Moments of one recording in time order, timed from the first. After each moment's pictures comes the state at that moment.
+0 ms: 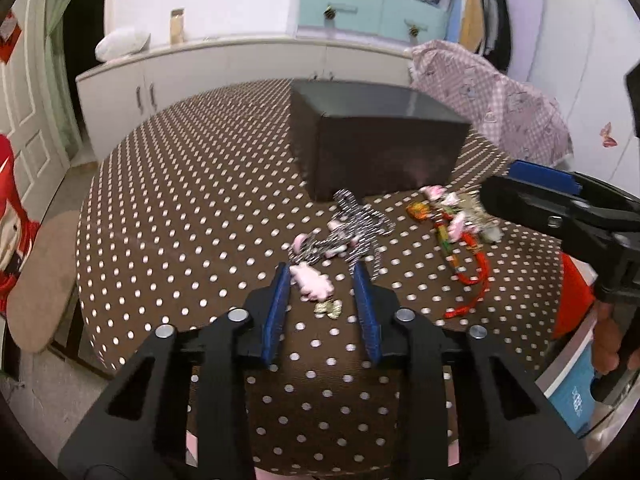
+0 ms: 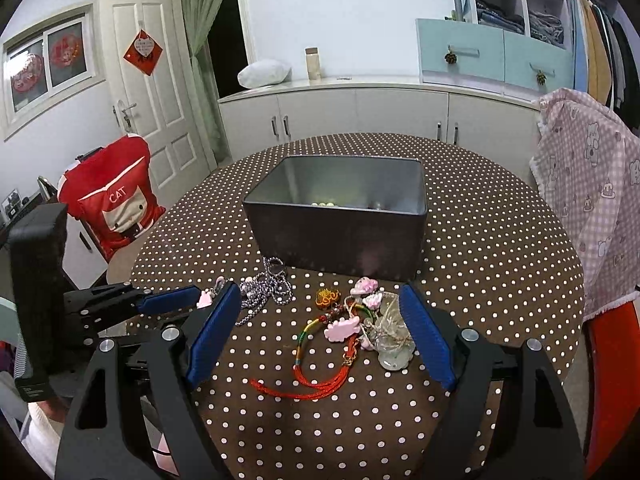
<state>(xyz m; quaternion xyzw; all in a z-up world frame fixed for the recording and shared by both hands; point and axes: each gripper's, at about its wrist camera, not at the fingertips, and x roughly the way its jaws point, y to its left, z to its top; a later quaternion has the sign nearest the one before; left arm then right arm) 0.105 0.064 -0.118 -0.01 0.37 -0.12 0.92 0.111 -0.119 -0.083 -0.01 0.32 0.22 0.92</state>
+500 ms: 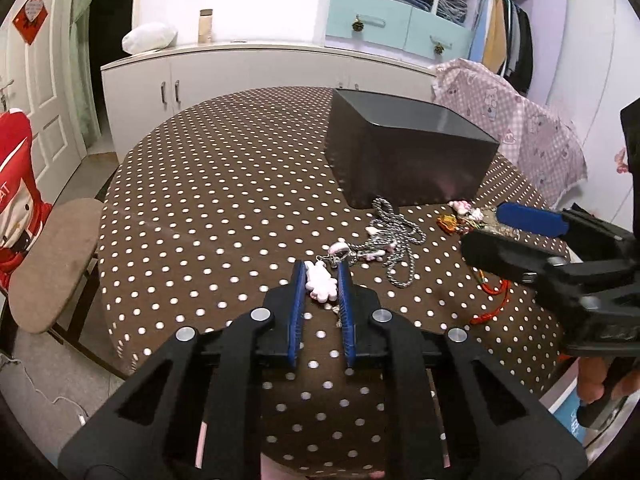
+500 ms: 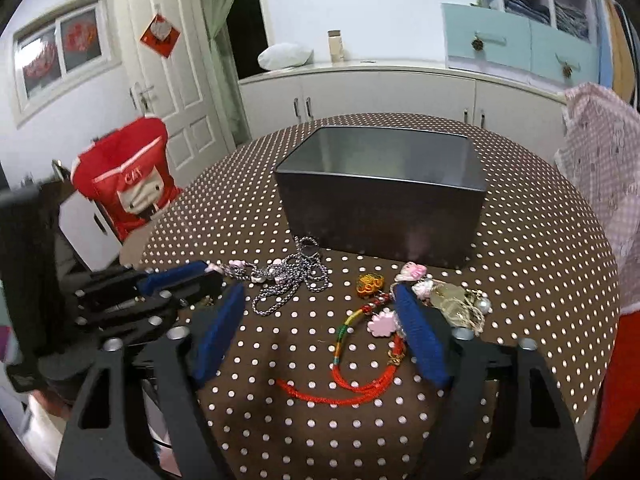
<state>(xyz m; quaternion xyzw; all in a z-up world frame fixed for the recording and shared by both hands) 0.099 0.083 -0.118 -0.03 0.34 -0.09 0.94 0.117 -0.093 -0.100 -0.02 0.34 0.26 0.90</state>
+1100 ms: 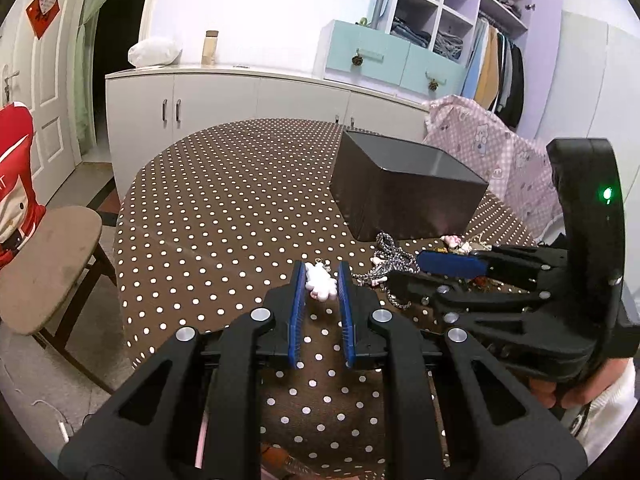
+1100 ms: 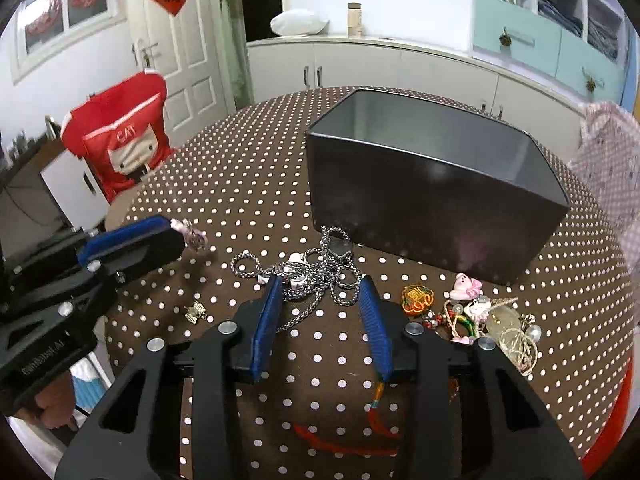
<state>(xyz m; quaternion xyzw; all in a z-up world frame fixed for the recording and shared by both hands) 0.091 0.104 -0.107 -0.07 0.29 -0.10 0.95 0.138 -0.051 -0.118 -0.09 0.37 0.25 0.89</state>
